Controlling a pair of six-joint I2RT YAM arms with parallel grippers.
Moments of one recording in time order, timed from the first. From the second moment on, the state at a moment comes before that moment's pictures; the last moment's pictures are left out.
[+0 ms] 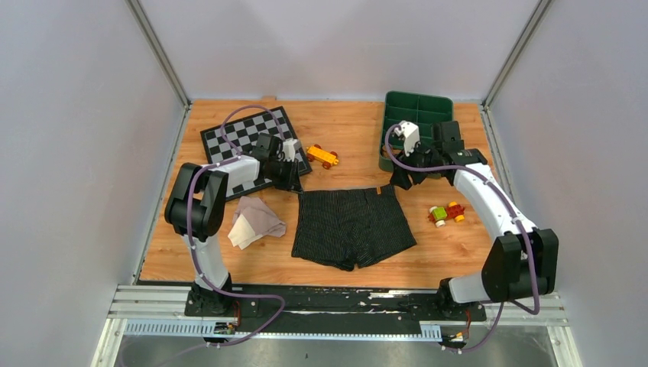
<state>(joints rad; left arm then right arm) -0.31 1.88 1.12 -0.27 0.49 -0.14 0.16 1.38 1.13 -0.63 -0.53 -0.44</state>
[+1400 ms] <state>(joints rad) -0.33 1.90 1.21 -0.36 0.48 -0.05 0.25 1.74 1.20 -0.41 -0.25 -0.36</state>
